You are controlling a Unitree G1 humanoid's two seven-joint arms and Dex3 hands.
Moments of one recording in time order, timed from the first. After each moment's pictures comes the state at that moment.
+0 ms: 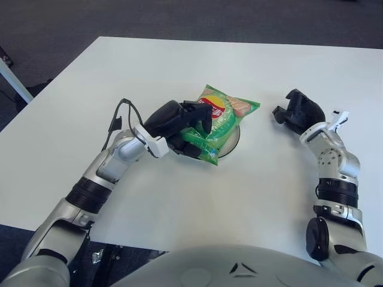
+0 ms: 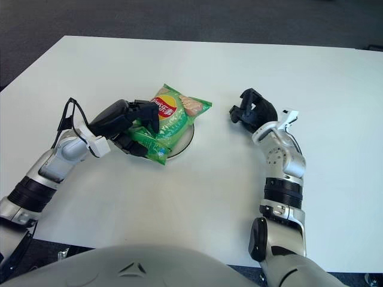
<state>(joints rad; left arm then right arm) -0.30 0.51 -0.34 -0.04 0.25 -0.63 -0.17 -0.41 -0.22 -0.52 0.25 0.63 0.60 0.15</state>
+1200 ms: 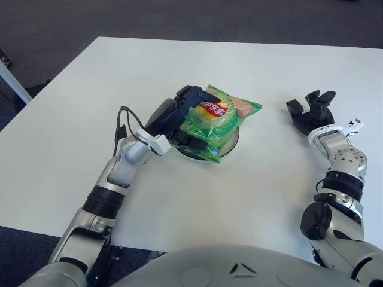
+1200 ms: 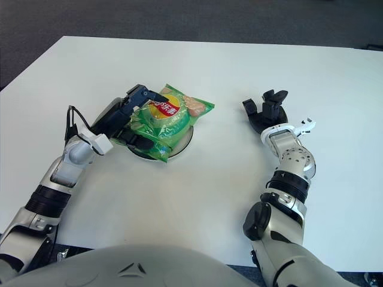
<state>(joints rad) -0.26 0.33 -0.21 0.03 0.29 -0.70 -0.11 -0.47 -0.19 -0.68 0.35 0.92 0.66 -0.02</state>
